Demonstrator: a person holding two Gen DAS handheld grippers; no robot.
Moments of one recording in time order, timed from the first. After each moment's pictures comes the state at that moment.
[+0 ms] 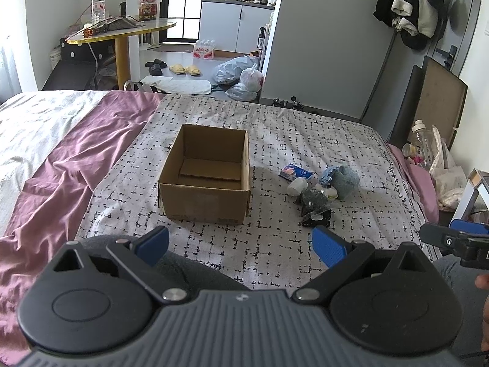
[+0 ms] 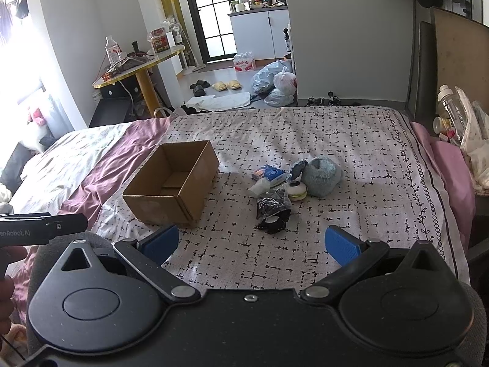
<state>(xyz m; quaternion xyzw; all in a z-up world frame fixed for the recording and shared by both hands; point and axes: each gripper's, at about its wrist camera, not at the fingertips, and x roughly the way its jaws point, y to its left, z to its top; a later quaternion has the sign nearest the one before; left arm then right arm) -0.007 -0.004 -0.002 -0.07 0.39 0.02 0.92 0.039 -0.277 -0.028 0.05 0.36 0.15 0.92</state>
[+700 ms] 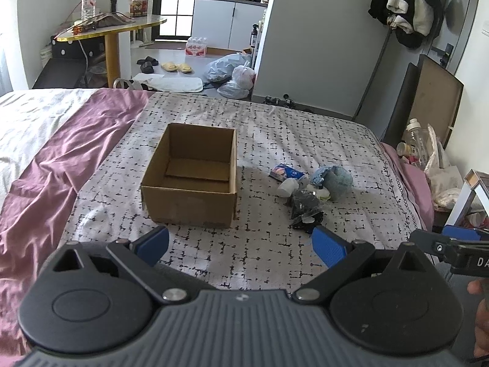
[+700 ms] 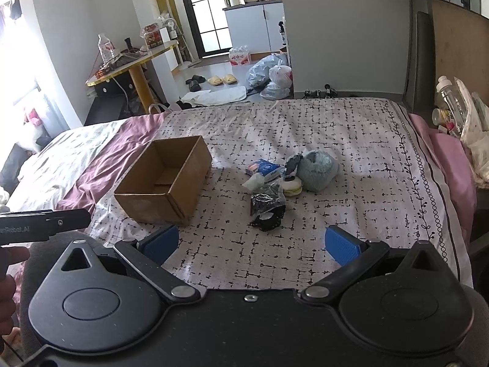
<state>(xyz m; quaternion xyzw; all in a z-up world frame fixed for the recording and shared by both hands) 0.012 -0.014 -0.013 -0.08 0.39 0.00 0.92 0.050 -0.283 -0.040 0.05 0.38 0.14 0.91</state>
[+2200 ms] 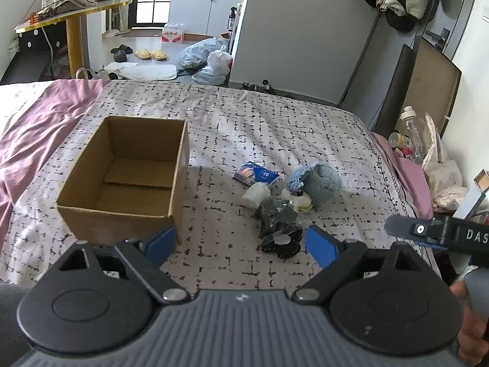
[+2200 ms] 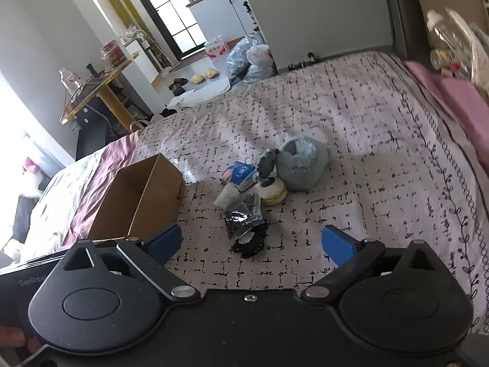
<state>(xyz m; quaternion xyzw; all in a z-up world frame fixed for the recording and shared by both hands) 0.112 -0.066 -0.070 -0.08 0.41 -0.04 0.91 0.148 -0.336 -0.102 0.17 0.42 0.14 0.88</state>
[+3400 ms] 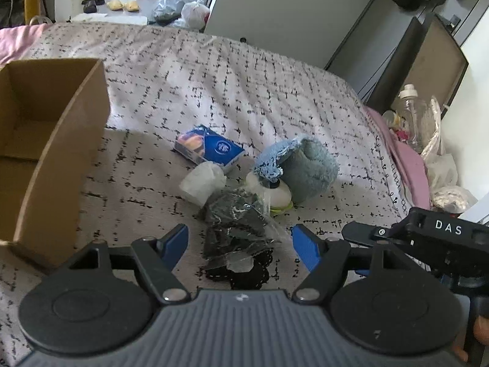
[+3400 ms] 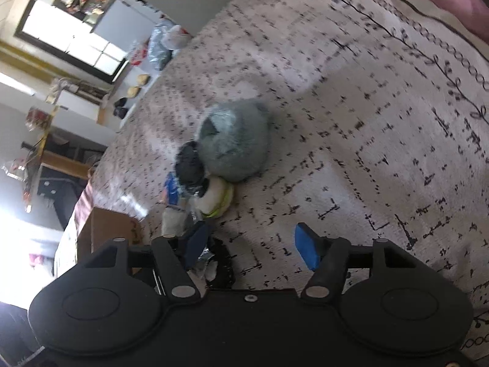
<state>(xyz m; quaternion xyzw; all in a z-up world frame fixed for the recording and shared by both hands) 0.219 -0.116 -0.170 -0.14 0.48 -0.09 0.86 0.226 -0.373 -0.205 0.36 0.50 0.03 0.79</state>
